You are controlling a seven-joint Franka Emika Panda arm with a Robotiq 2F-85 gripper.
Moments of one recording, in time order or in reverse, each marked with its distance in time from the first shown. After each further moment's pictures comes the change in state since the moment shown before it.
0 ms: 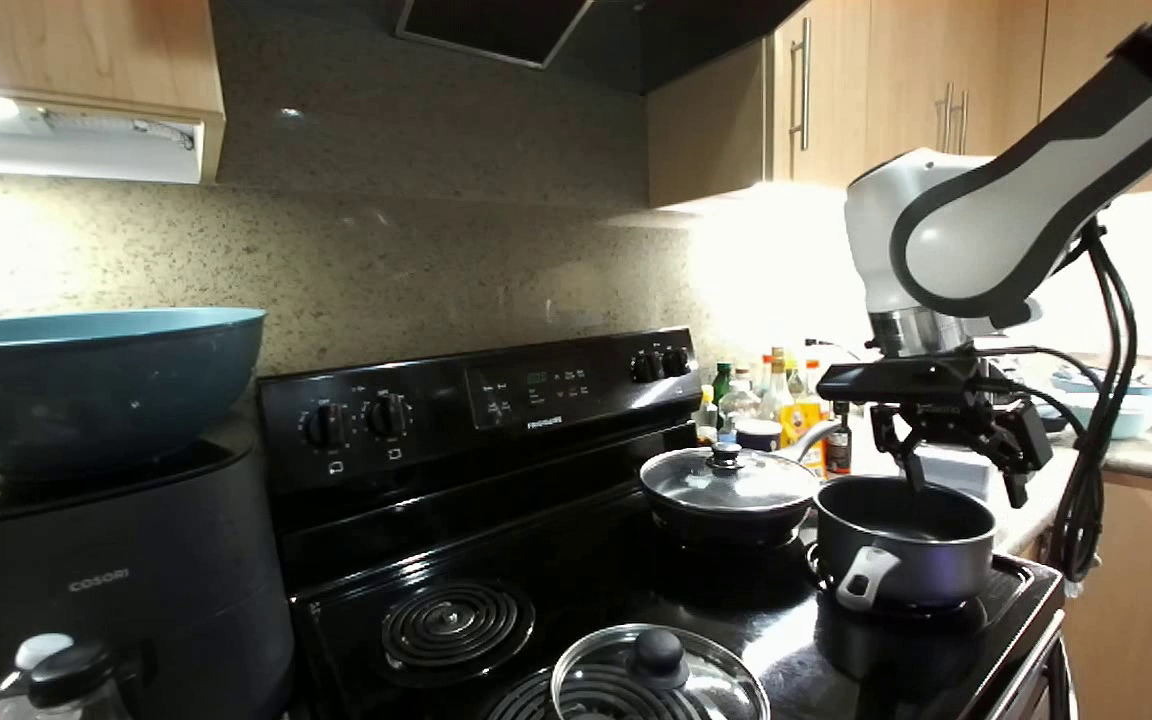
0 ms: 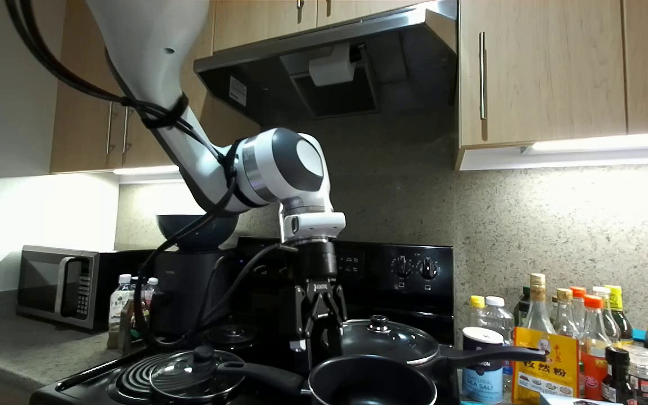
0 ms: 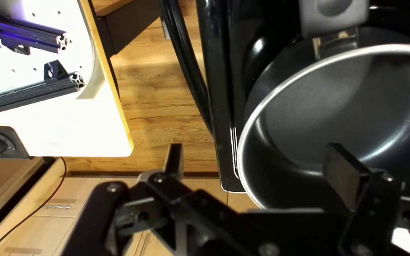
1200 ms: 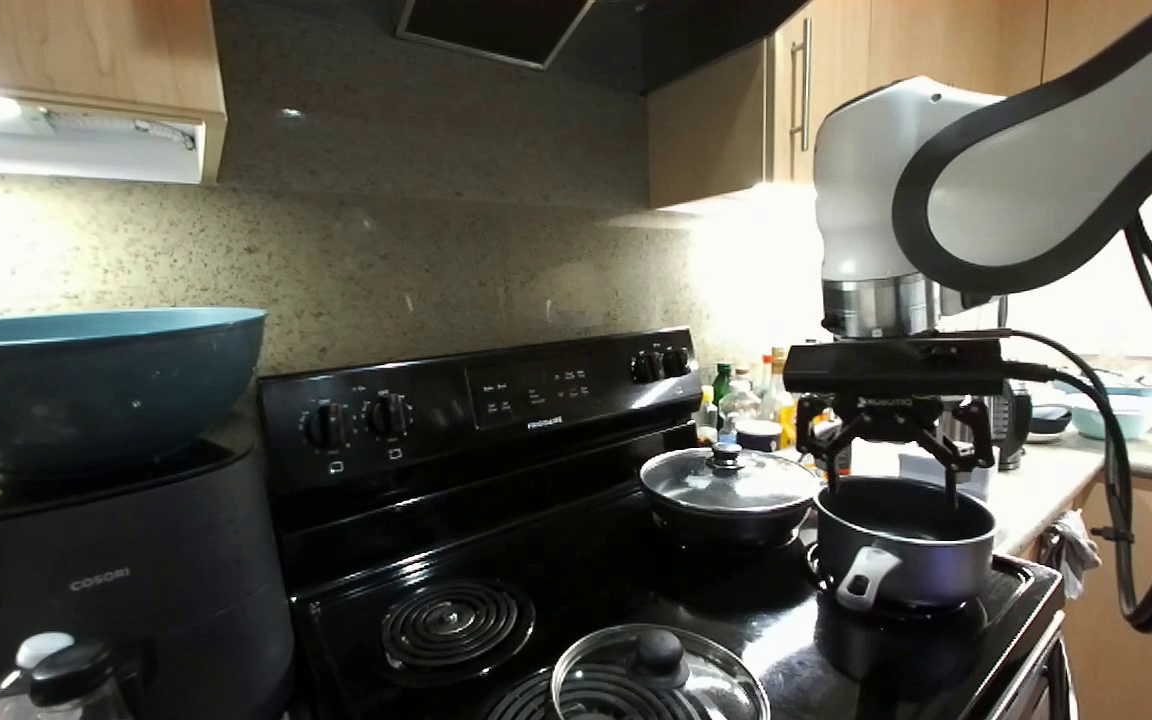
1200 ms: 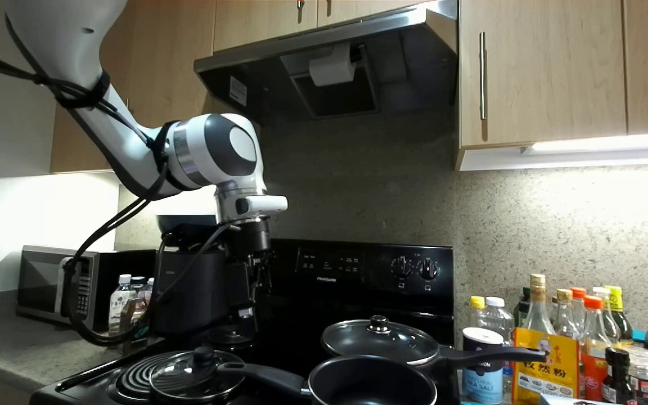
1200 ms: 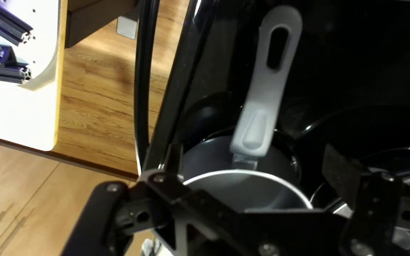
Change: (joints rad) arm 0.163 -0.142 0.121 -0.068 0.106 0.061 -0.246
